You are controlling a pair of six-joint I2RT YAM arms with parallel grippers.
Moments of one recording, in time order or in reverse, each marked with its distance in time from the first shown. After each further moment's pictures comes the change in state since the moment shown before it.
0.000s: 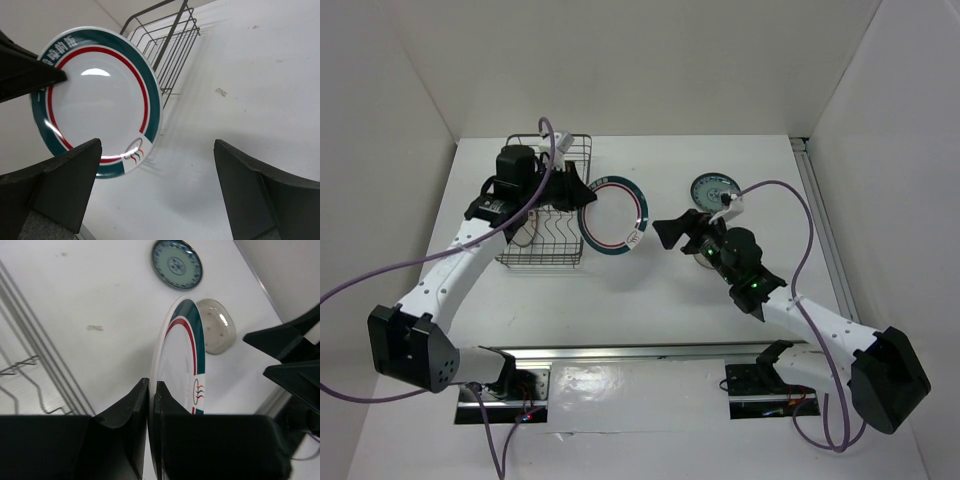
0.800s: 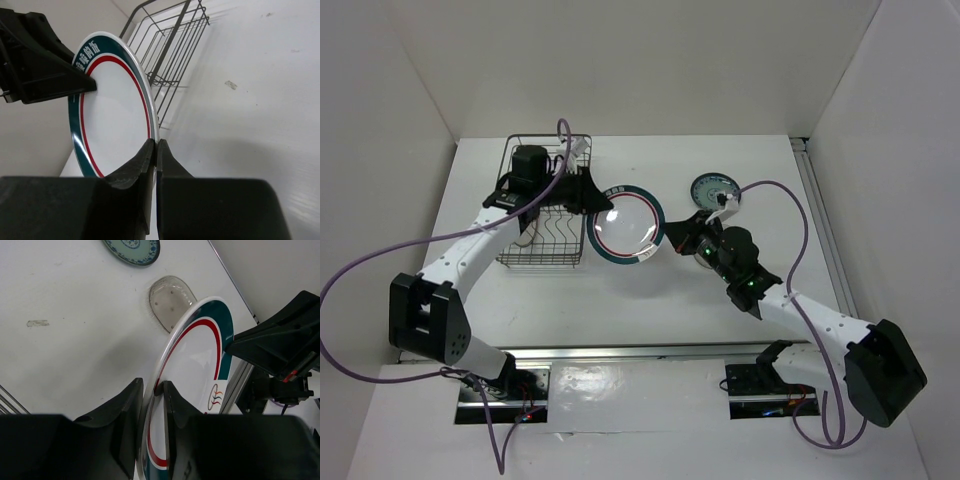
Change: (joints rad) left arm 0.009 0.148 -0.011 0.085 0.222 -0.041; right arm 0.009 0.029 -0.003 0.043 -0.062 0.032
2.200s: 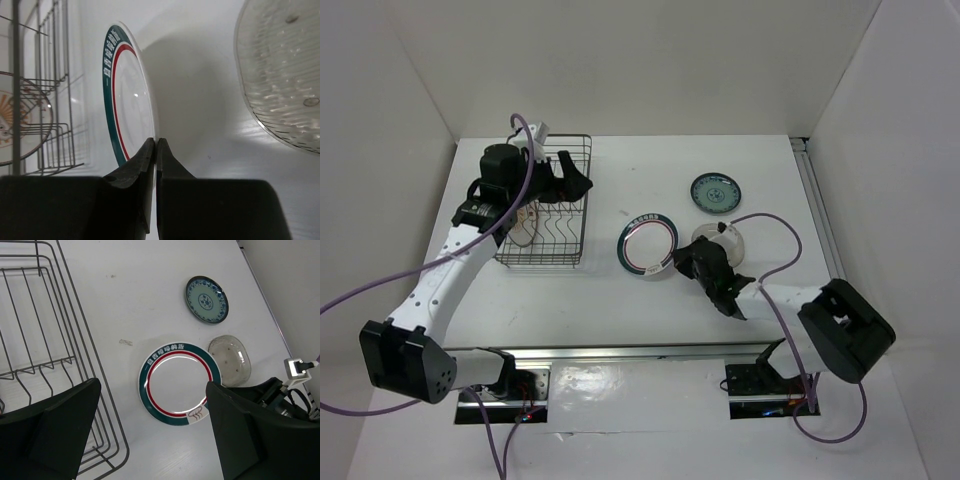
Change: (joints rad) left arm 0.036 -0.209 -0.001 -0.057 -0.399 -0.049; right arm 0.037 0.306 -0.095 -0.047 0.344 0.353
